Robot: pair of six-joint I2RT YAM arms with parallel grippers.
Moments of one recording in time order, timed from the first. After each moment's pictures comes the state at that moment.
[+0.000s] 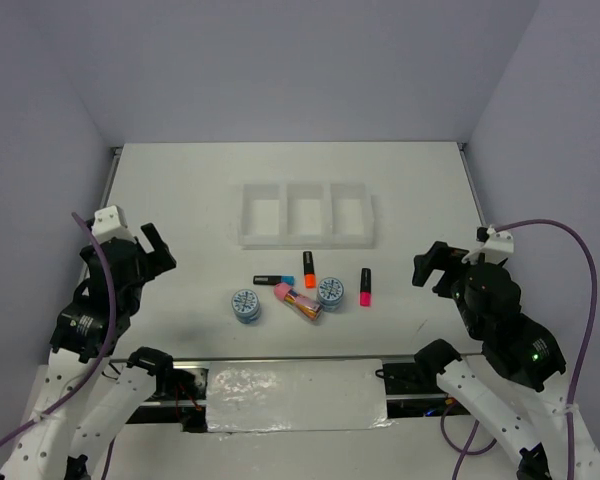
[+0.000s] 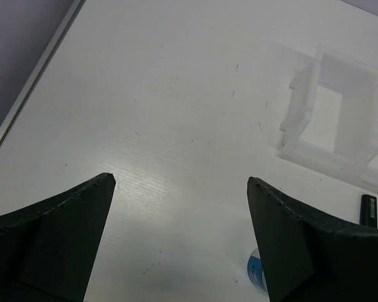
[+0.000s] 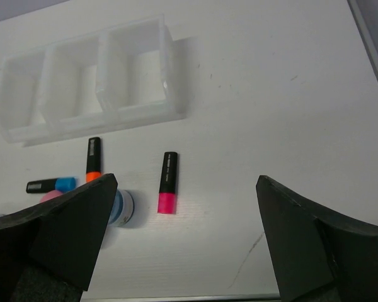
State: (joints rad) left arm -0.27 0.57 0.88 -0.78 -0.49 -0.43; right arm 0.51 0.42 0.94 -0.92 0.49 0.45
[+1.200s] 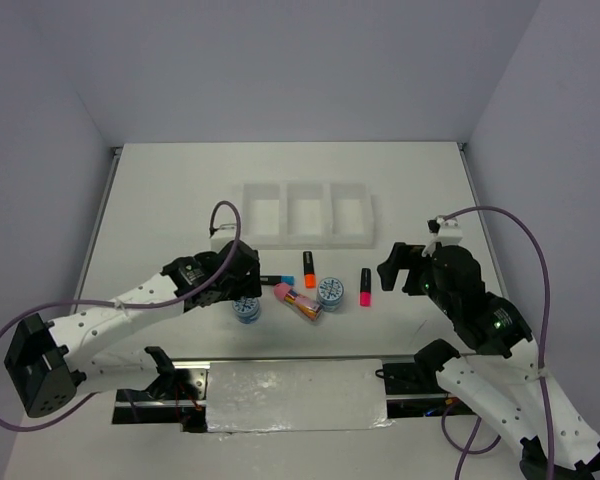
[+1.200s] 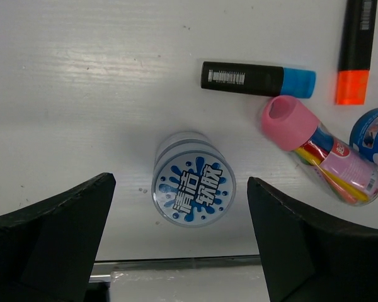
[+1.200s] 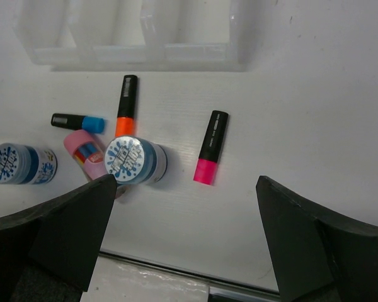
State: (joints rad) left arm -0.84 1.14 0.87 -0.78 -0.42 -0.85; right arm 0.52 0.54 0.82 -0.81 0.22 0.45
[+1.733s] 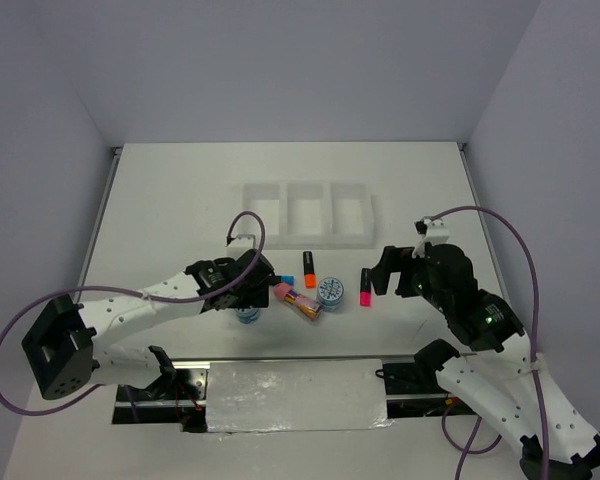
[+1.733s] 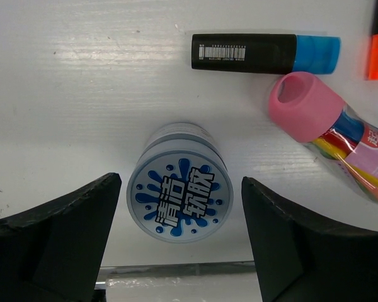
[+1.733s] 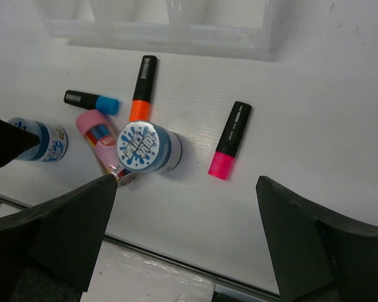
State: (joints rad) left arm -0.90 1.27 0.83 -0.71 -0.40 -0.84; right arm 0.52 0.56 0.78 -0.77 0.11 0.42
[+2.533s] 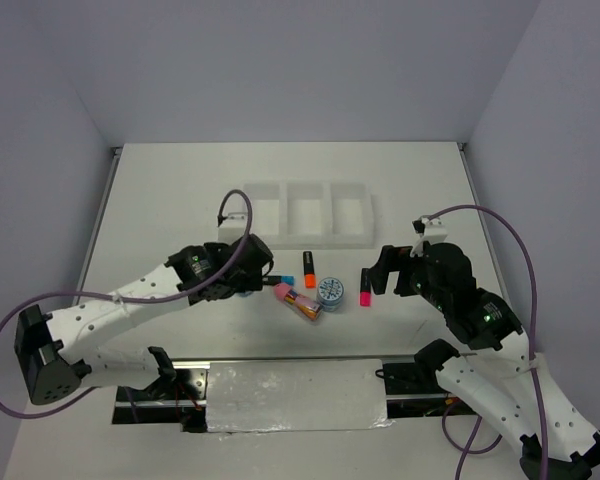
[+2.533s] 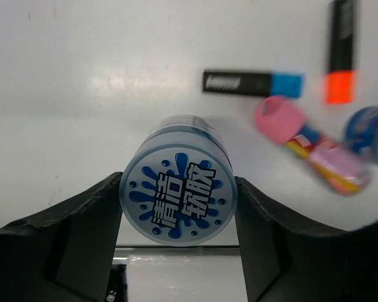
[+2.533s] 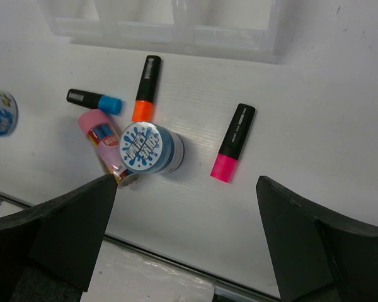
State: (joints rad) left arm -0.95 1.22 1.00 -0.95 -0.53 -0.87; right arm 0.52 0.57 0.78 -0.75 0.09 0.41
